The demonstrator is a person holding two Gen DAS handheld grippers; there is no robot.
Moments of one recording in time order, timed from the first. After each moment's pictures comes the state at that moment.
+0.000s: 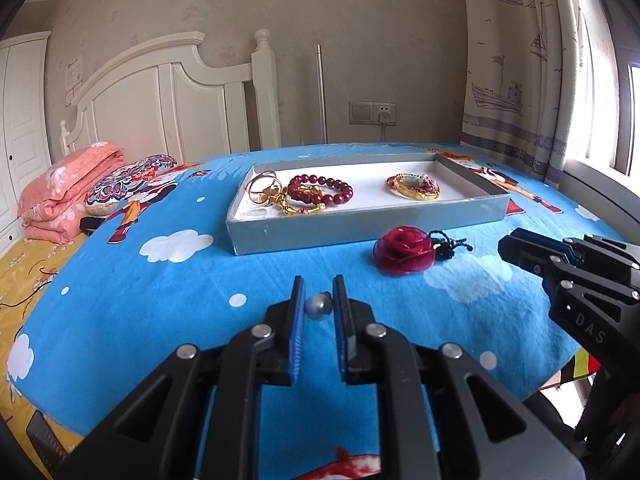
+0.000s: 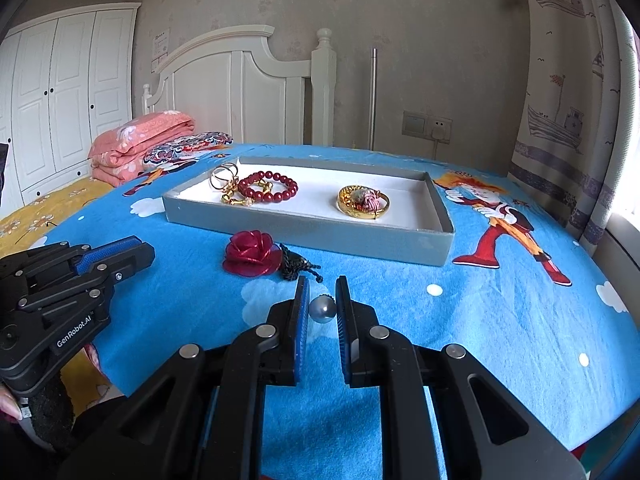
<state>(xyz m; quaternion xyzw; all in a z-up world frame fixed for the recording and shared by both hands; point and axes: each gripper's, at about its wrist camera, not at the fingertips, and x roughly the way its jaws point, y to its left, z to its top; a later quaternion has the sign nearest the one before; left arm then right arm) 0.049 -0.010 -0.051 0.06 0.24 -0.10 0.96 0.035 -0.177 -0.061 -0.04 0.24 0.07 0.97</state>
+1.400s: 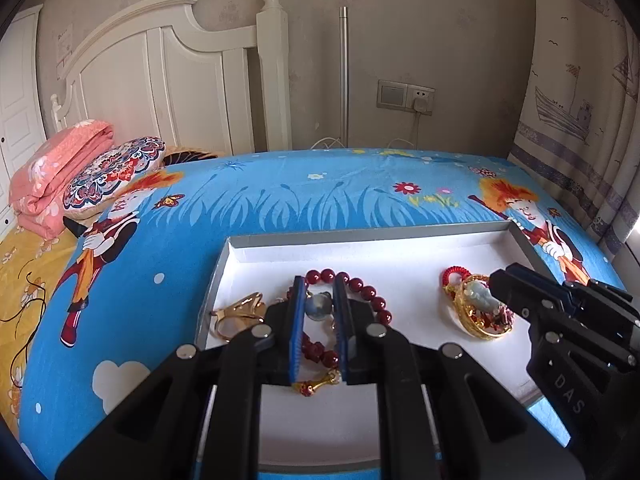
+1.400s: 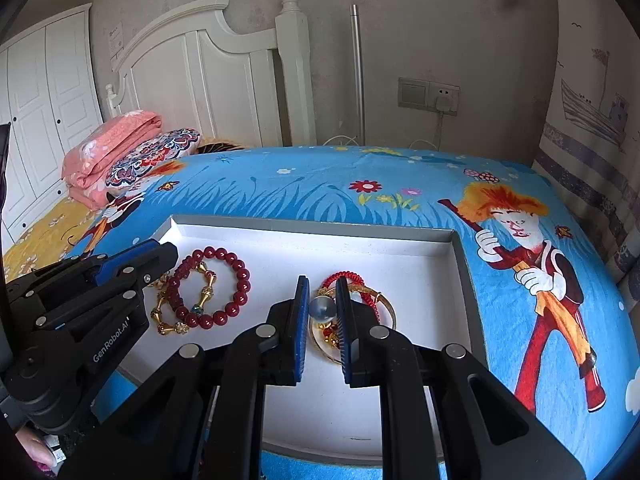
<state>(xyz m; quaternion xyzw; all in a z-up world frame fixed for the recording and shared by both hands) 0.240 -0.044 -0.003 0.04 0.33 -0.07 0.94 0.217 -0.187 -0.022 0.02 0.33 0.05 0.94</state>
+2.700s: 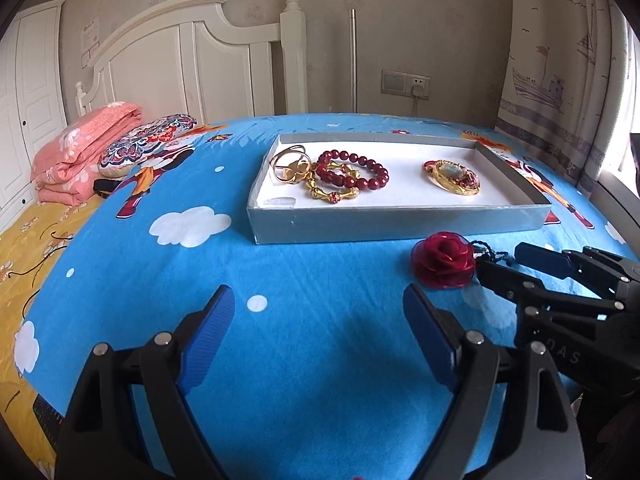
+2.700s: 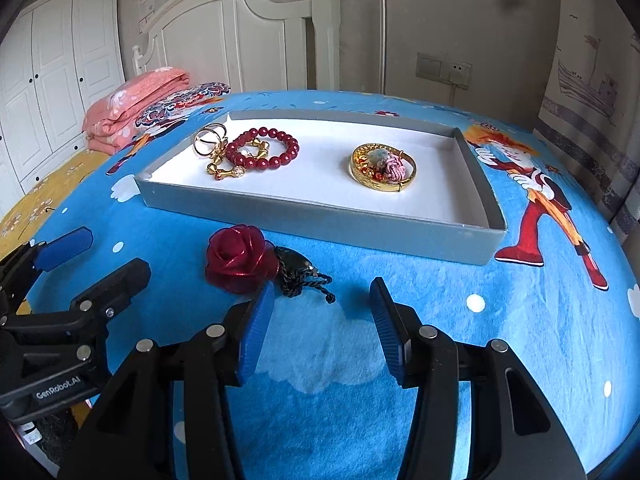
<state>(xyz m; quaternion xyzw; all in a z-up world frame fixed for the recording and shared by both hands) 0.084 -0.006 -0.044 0.03 0.31 -0.06 0.95 0.101 -0.165 -0.069 -0.03 0.36 0.07 0.93</state>
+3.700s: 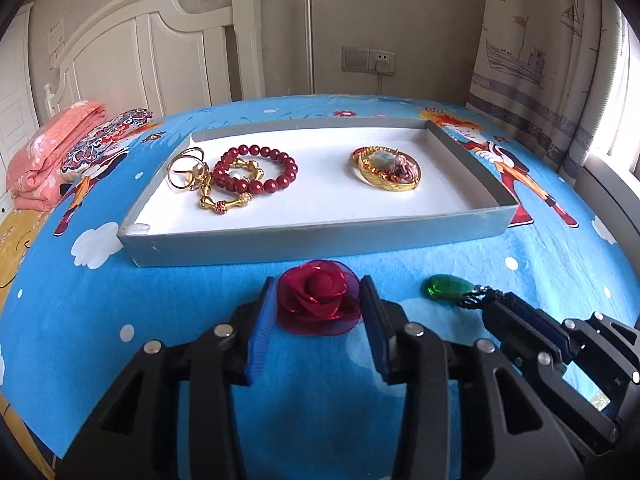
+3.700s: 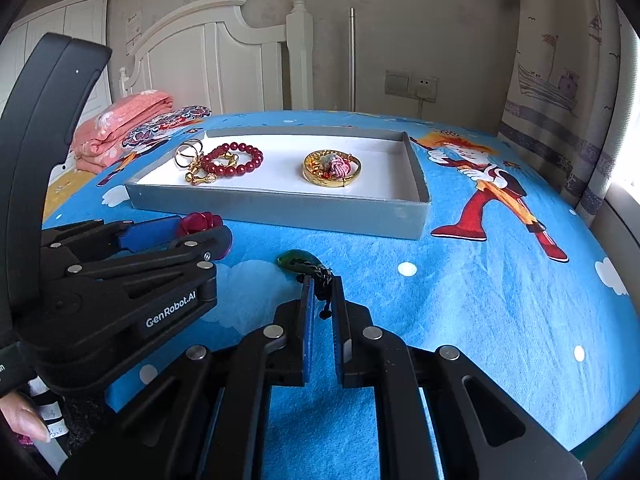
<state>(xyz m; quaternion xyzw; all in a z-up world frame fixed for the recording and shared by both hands) 0.117 -0.087 -0.048 0.05 0.35 -0.09 0.93 0.057 -0.202 -0.074 -0.01 0.31 0.04 0.95</state>
